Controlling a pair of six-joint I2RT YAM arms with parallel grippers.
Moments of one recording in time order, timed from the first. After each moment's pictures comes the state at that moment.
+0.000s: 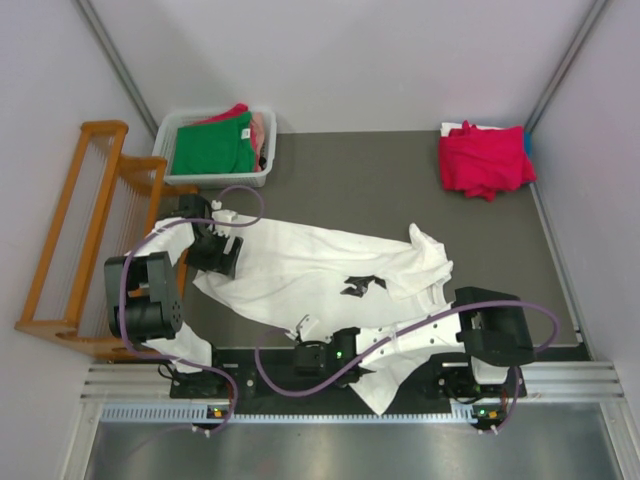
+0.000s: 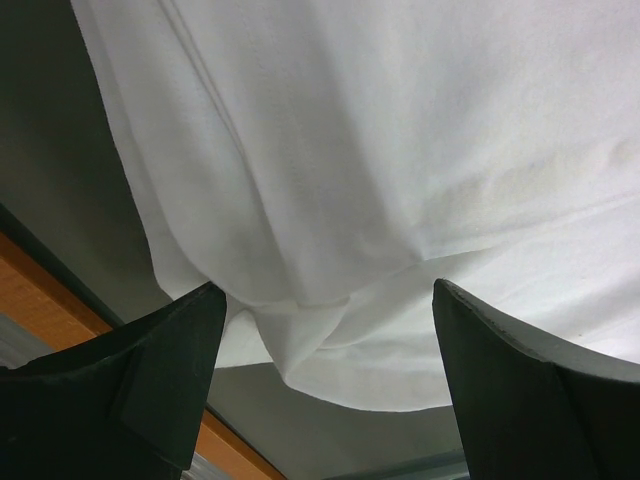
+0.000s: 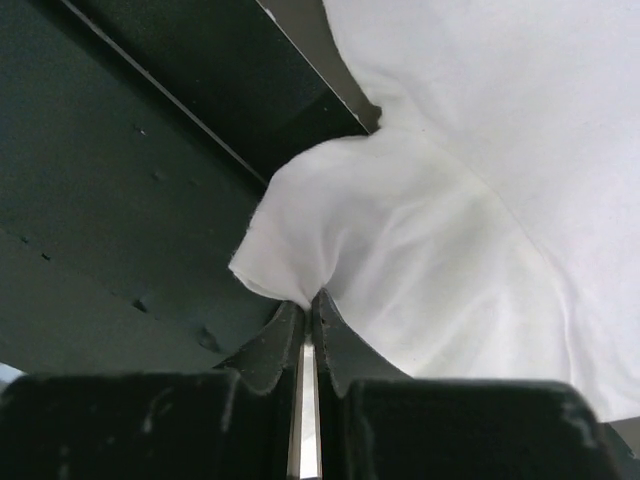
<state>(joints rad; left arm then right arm) 0.12 1.61 0.98 -0.71 0.16 0.39 1.58 1.75 1.10 -0.75 0.33 0.68</state>
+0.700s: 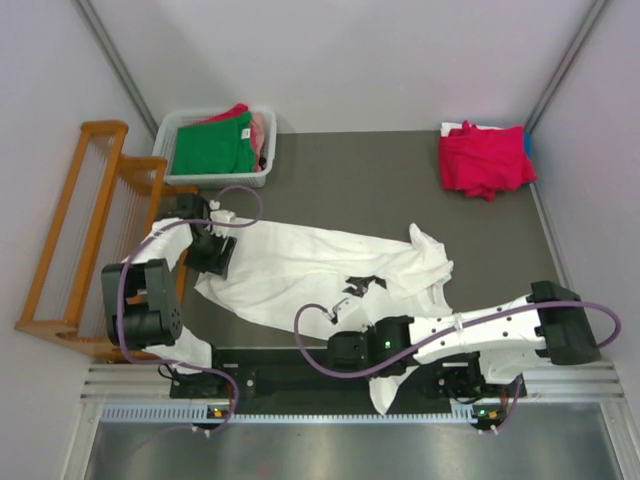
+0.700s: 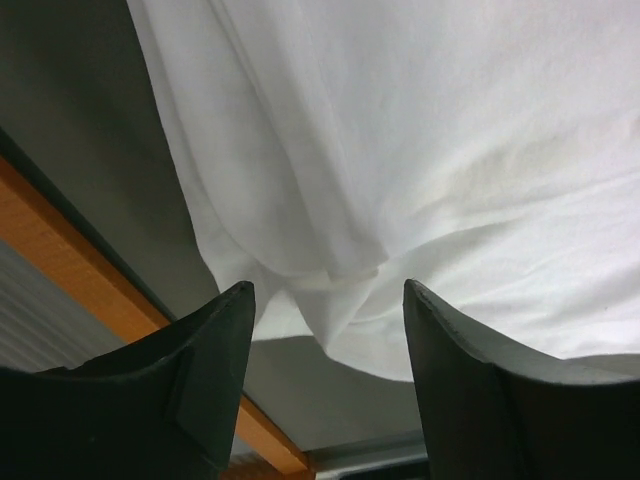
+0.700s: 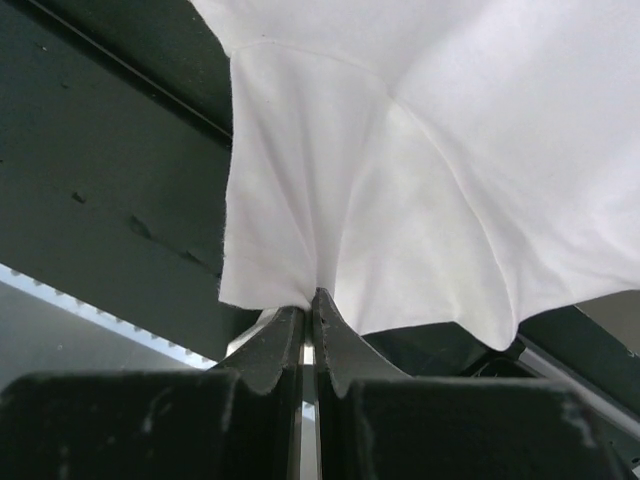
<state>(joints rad) 0.12 1.57 0.99 -0.75 0.13 0.40 1.58 1.42 0.99 -0.94 0.37 0.87</state>
